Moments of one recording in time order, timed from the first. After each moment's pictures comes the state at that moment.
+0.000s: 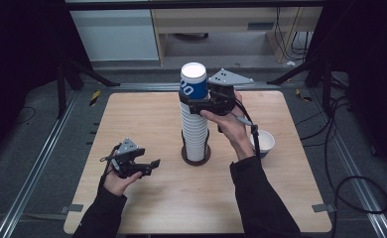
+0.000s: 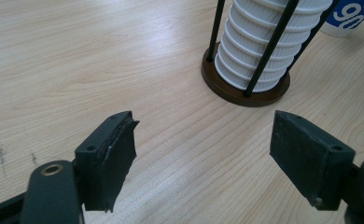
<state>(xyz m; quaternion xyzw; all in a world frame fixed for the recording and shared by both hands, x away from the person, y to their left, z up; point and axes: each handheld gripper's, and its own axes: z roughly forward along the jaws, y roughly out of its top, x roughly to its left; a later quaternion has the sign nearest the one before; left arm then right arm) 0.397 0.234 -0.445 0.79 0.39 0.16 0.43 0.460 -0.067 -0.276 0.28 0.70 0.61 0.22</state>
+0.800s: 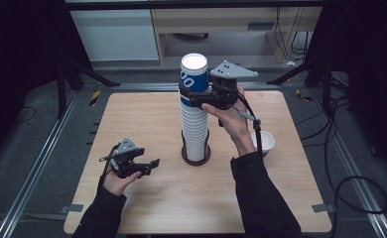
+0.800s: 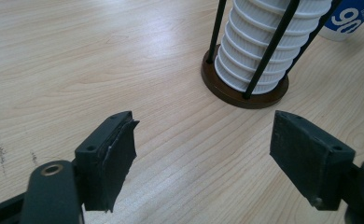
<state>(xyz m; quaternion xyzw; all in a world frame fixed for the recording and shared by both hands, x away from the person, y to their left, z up) 0.397 0.237 -0.444 0.79 0.40 0.16 0.44 0.458 -0.069 -0.254 0.27 0.69 0.63 0.23</state>
